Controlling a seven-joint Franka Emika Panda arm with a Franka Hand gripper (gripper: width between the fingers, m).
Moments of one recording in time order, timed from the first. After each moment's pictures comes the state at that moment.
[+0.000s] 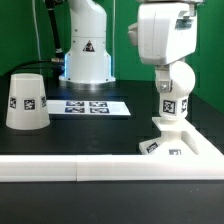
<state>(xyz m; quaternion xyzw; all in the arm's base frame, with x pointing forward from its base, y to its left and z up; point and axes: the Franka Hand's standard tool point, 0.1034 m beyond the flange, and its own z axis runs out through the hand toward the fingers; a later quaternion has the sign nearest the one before) 0.598 0.089 0.118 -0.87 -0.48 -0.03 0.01</state>
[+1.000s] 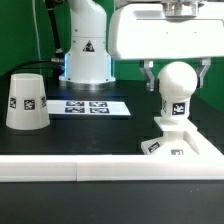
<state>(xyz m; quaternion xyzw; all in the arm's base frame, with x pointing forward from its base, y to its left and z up) 0.604 0.094 0.118 -0.99 -0.06 -0.07 0.02</state>
